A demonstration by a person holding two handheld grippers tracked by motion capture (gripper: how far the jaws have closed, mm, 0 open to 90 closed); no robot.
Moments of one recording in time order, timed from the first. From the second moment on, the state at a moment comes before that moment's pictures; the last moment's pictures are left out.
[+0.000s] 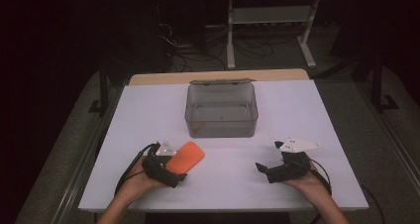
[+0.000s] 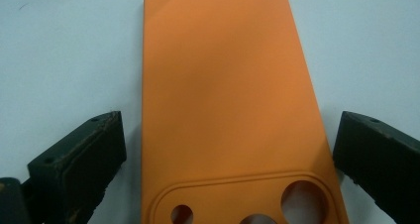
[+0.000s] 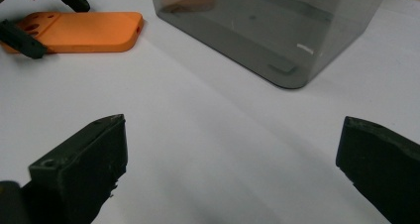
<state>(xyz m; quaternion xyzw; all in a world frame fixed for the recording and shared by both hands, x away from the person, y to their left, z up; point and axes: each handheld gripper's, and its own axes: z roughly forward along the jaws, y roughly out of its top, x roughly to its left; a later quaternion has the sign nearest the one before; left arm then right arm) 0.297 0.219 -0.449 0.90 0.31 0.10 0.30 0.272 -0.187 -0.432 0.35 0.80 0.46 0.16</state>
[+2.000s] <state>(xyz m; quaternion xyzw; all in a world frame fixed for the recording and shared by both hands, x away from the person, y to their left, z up) 0.298 0.226 -0.430 0.90 0.28 0.06 0.32 0.272 -0.186 -0.432 0.35 0.80 0.46 0.16</state>
